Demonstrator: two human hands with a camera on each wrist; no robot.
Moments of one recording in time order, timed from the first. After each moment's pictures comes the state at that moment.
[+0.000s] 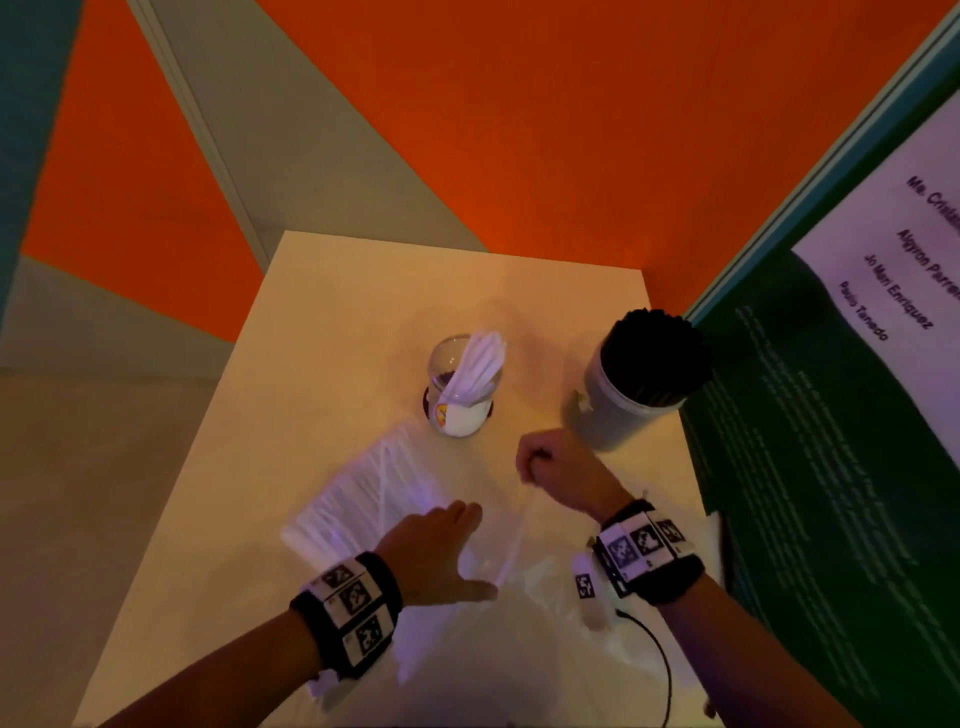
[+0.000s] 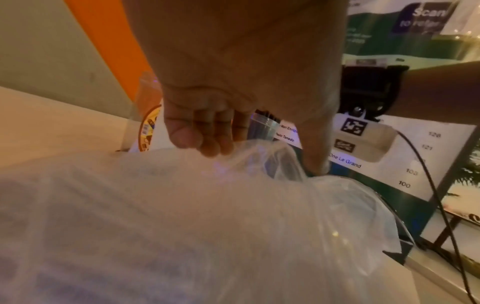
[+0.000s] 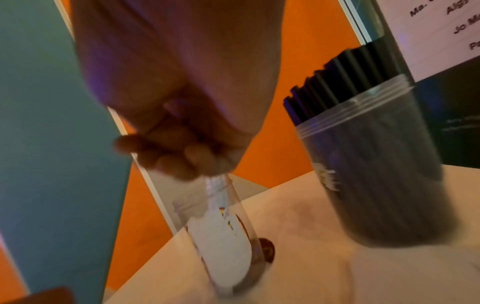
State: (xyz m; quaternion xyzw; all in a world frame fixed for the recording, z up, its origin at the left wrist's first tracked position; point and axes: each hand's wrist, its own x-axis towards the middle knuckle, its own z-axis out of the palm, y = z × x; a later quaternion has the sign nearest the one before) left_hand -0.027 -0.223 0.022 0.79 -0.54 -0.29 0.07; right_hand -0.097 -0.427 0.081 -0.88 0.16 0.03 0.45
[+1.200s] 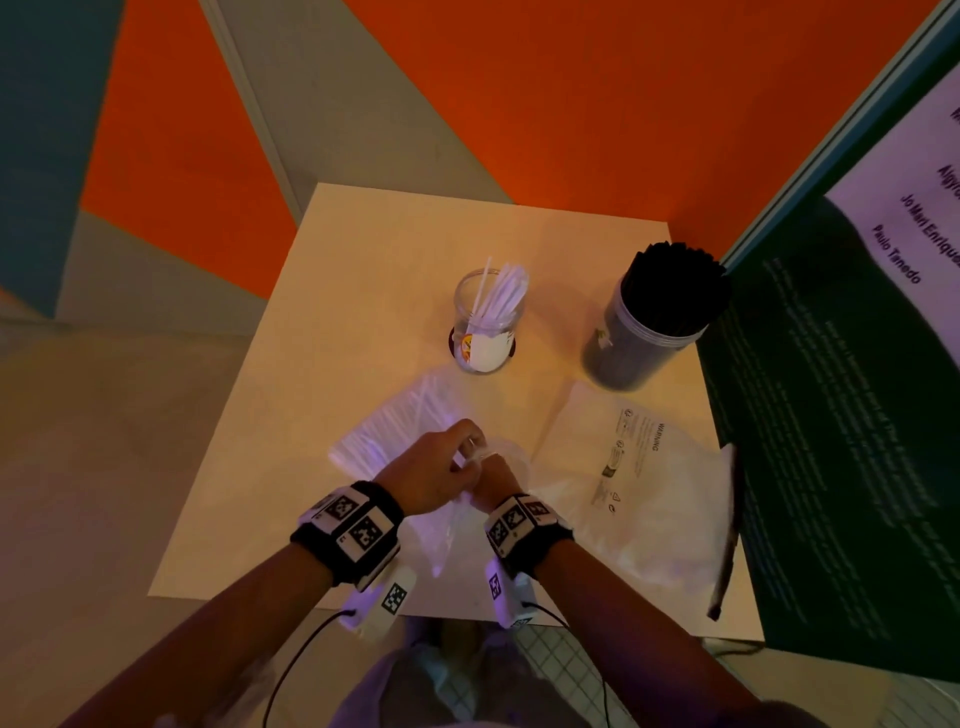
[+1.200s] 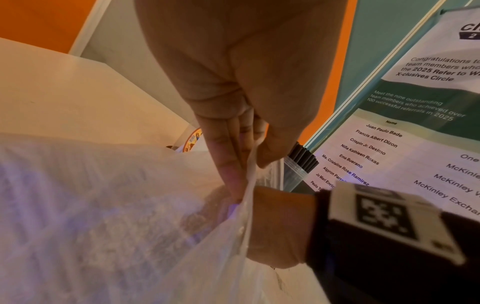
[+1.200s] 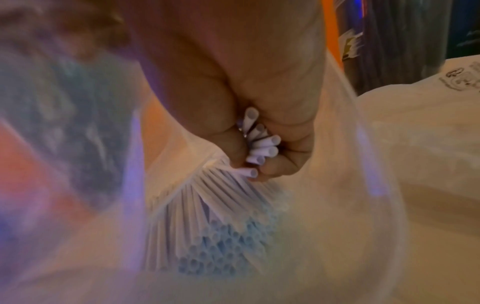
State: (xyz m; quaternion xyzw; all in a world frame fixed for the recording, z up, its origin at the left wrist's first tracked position) left_hand -0.039 -0.188 0.049 0.75 -0.38 -0.39 0.37; right_hand -0.104 -0.291 -0.005 -0.89 0.22 0.24 0.31
